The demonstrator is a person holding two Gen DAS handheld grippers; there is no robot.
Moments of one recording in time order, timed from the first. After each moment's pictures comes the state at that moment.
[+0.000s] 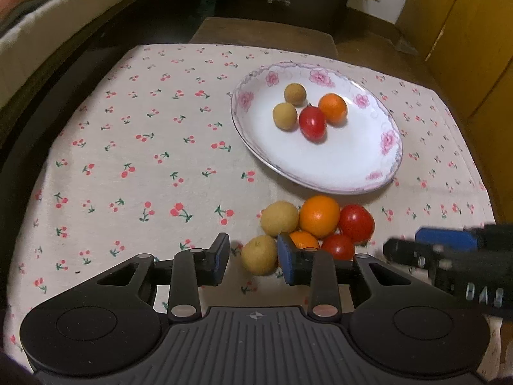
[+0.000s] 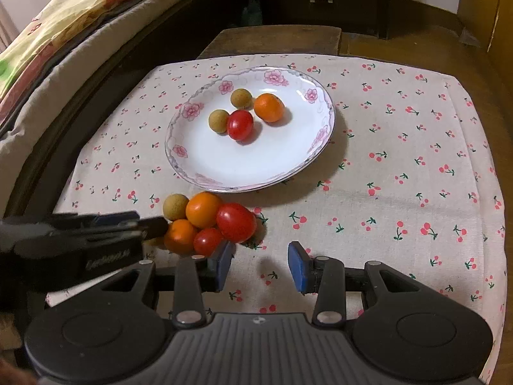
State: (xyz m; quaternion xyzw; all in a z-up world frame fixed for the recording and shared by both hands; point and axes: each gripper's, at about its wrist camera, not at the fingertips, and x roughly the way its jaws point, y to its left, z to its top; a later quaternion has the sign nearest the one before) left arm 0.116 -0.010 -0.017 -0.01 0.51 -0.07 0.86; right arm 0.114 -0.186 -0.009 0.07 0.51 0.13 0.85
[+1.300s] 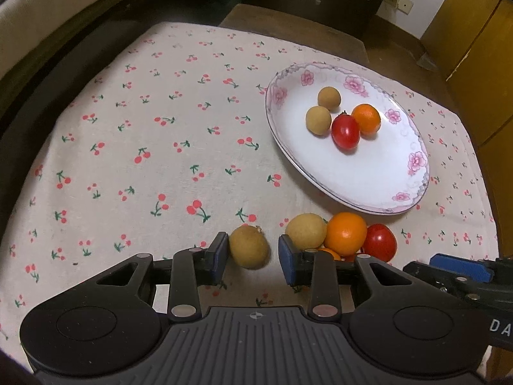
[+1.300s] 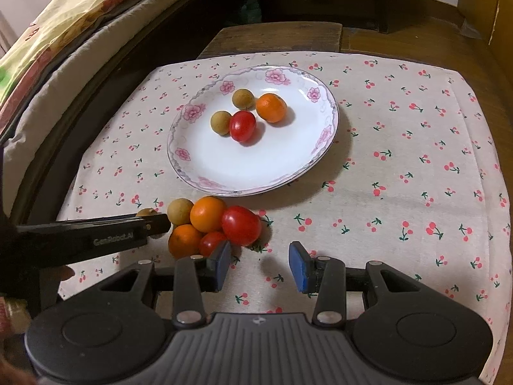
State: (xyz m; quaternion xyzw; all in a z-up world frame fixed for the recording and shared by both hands) left arm 0.134 0.009 -0.029 -0.07 0.53 -0.03 0.85; right arm 0.118 -0.185 -0.009 0.08 0.52 0.13 0.84
